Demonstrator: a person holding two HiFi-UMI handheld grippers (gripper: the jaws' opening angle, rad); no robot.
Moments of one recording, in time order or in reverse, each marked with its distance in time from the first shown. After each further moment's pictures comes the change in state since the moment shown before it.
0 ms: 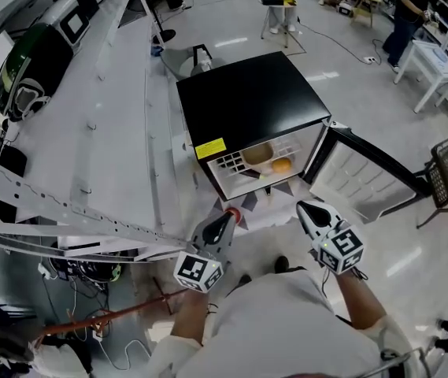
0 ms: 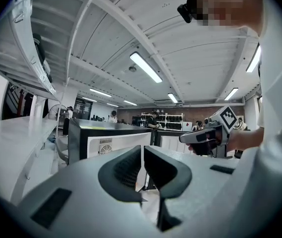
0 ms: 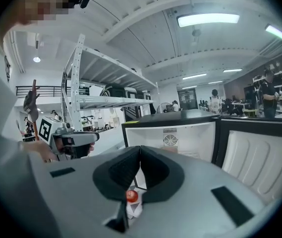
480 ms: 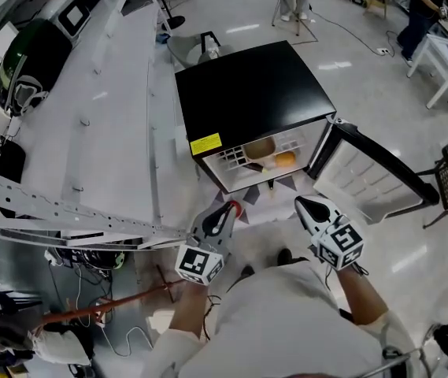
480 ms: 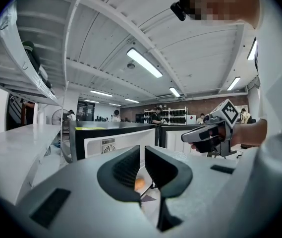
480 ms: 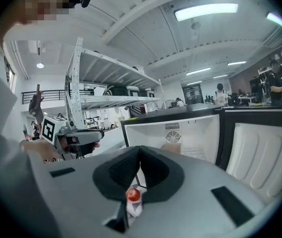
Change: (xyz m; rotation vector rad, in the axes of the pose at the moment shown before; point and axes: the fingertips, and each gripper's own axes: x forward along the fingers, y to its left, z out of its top) left arm 0.029 0.002 -0.006 0.084 0.040 0.058; right arm 0.015 -0.021 -0.013 0.026 0.015 0.084
